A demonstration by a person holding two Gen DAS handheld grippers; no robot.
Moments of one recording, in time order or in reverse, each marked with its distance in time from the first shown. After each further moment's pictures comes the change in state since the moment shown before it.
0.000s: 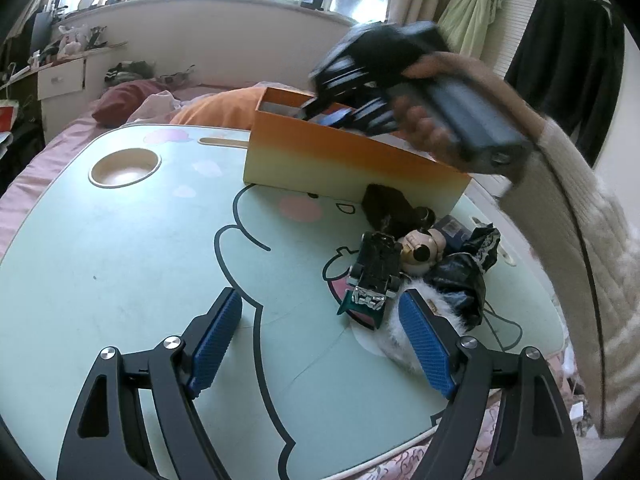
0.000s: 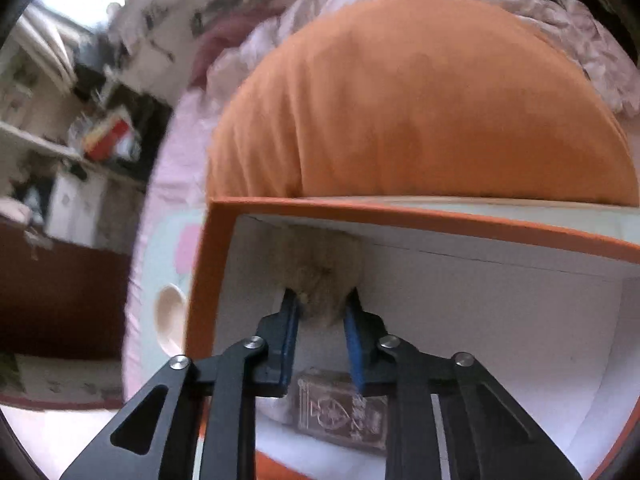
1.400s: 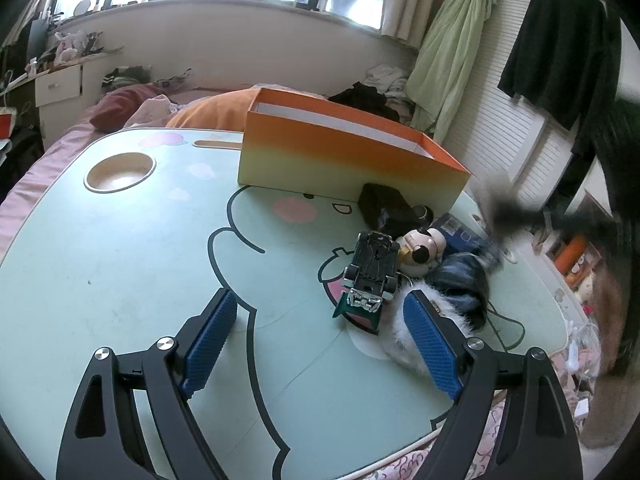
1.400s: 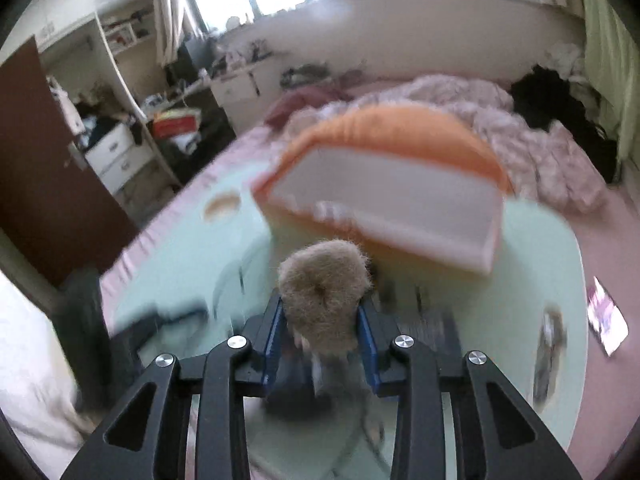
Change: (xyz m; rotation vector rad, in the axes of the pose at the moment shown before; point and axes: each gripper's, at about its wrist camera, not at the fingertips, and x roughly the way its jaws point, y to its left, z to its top) left arm 0.005 -0.003 0.000 0.022 -0.001 0.008; right arm -0.137 -0.050 -0.262 -0.420 -0.300 -0.104
